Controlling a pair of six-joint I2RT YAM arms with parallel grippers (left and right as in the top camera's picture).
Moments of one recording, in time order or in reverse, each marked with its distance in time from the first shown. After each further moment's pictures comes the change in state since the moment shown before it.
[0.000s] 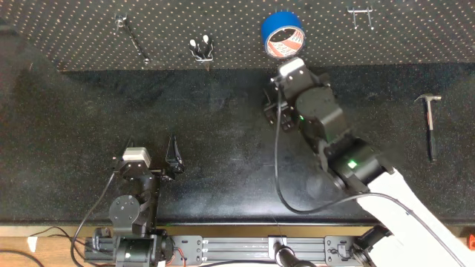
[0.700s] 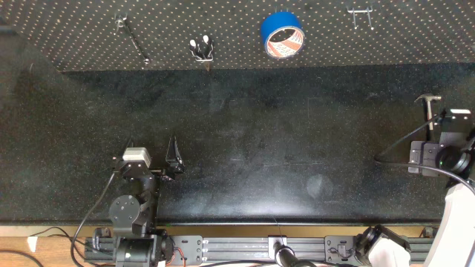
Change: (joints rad) left arm 0.000 0.000 0.000 0.000 0.000 0.000; right arm -1.190 -0.094 -0.026 -0.710 -0.216 -0.499
